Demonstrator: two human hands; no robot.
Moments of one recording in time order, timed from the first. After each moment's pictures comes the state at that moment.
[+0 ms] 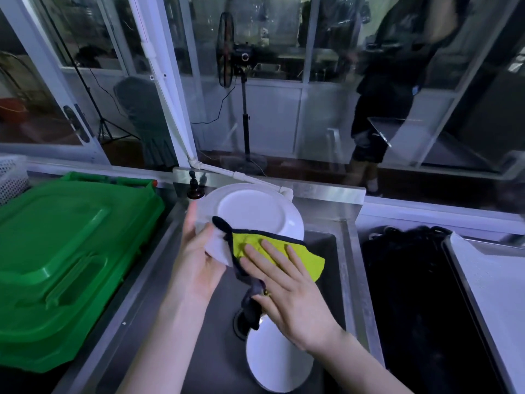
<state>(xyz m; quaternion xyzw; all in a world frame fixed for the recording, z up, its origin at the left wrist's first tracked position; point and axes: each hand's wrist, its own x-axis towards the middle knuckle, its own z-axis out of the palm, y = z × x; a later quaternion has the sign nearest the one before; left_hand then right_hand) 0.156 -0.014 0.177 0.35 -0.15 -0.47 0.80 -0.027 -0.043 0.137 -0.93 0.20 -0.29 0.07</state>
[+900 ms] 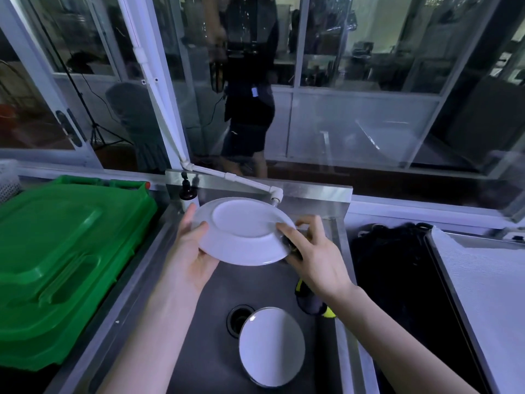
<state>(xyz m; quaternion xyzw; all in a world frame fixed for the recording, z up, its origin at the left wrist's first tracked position) 0.150 -0.011 0.186 0.41 -0.09 -0.48 0.77 -0.060 -0.086 0.153 -0.87 0.36 -0.34 0.03</state>
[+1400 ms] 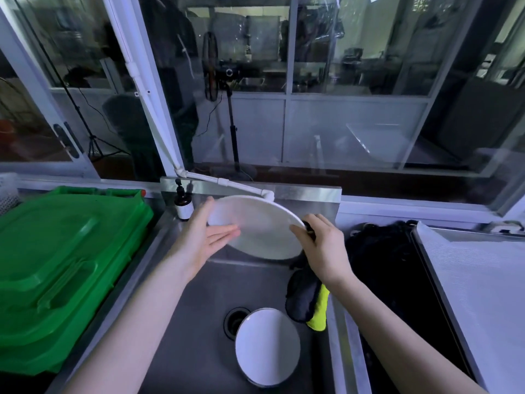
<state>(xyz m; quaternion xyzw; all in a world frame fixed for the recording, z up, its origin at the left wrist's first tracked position) 0.138 -0.022 0.207 0.56 -0.23 -0.50 0.62 -0.087 -0.086 0.181 -0.78 0.43 -0.42 0.20</state>
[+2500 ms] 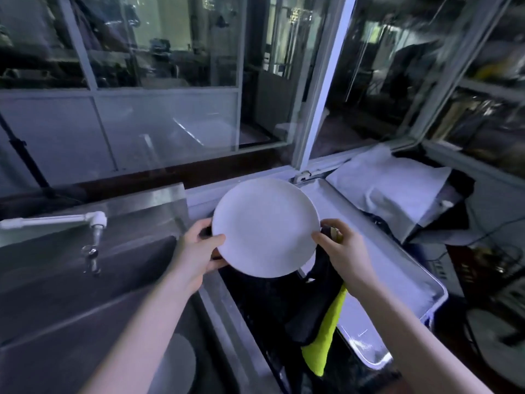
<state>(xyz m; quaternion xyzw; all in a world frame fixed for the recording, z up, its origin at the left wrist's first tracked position) -0.082 -0.079 0.175 0.48 -0.41 -0.64 0.44 -0.331 0.018 0.203 -0.43 0.69 -0.54 0.23</state>
